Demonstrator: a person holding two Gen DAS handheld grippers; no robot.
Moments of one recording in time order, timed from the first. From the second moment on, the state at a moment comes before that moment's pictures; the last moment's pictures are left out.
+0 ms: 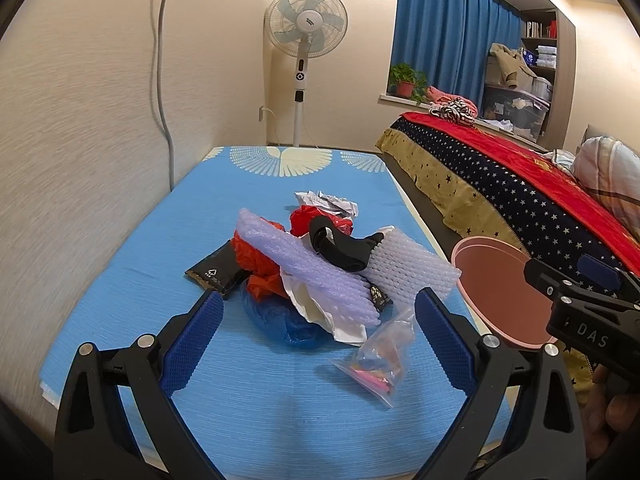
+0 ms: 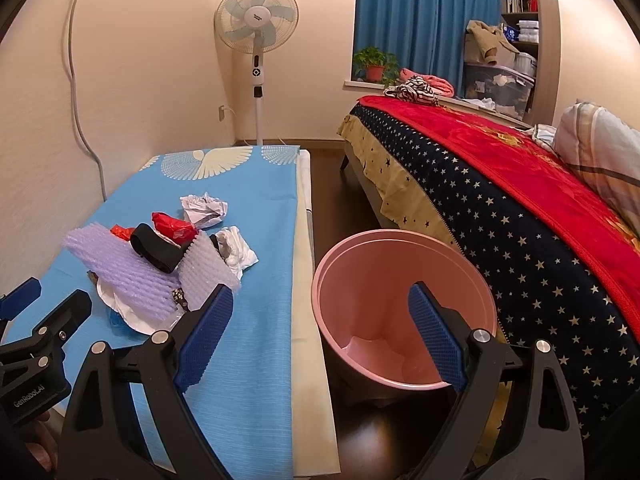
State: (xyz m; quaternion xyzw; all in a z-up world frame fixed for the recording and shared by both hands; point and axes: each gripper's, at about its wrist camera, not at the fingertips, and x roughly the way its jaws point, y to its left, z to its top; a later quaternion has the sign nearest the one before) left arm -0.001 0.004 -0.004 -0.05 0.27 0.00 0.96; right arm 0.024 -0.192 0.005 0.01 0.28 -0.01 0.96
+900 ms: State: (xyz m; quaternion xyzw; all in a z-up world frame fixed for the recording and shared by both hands) left arm -0.002 0.003 -0.004 -0.05 0.27 0.00 0.96; right arm 0.025 -0.189 0.006 0.00 0.28 -0.01 0.96
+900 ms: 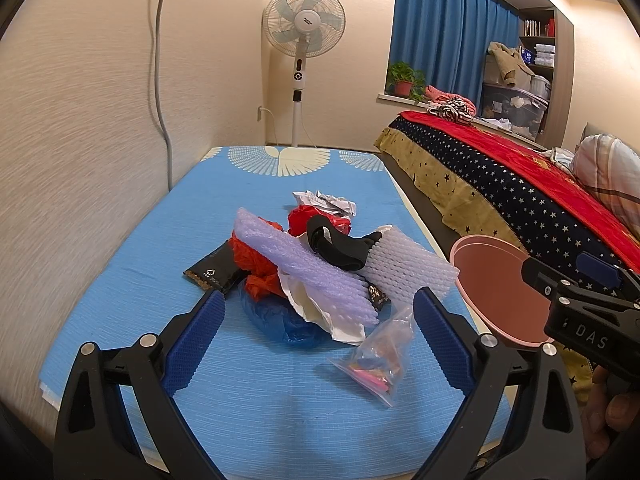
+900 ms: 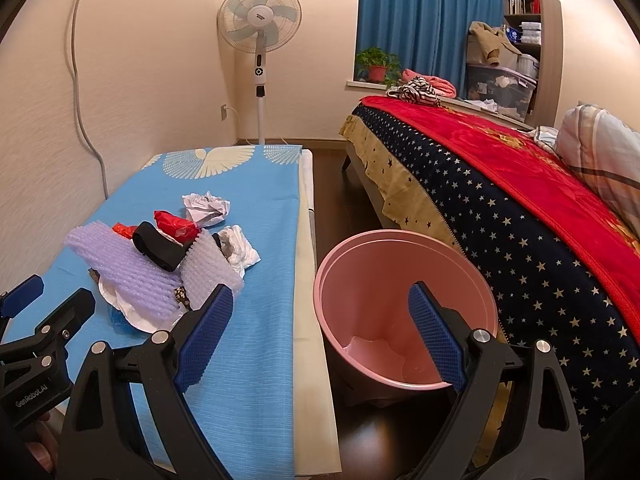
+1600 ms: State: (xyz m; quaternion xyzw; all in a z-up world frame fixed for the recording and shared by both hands) left arm -0.003 0.003 -0.002 -0.05 0.27 0.00 0.96; right arm 0.027 -0.188 0.004 0.02 0.29 0.01 0.96
